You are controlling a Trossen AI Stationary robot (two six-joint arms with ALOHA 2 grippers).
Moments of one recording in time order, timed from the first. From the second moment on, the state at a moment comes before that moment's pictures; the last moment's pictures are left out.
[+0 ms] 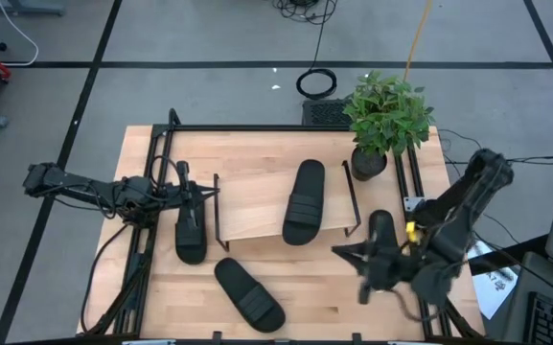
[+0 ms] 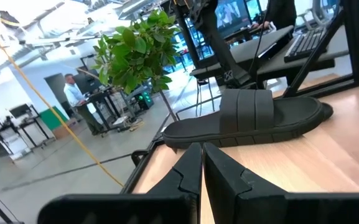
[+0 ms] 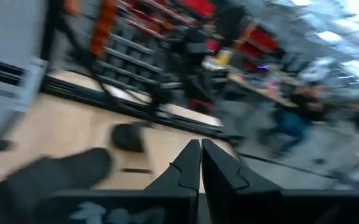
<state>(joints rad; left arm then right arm) -0.18 0.56 0.32 0.29 -0.34 0.39 0.87 1.31 1.19 -0.21 1.12 -0.10</state>
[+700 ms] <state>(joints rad) -0.22 0.88 0.46 0.32 -0.35 0.32 0.90 1.14 1.19 -0.94 1.26 0.47</state>
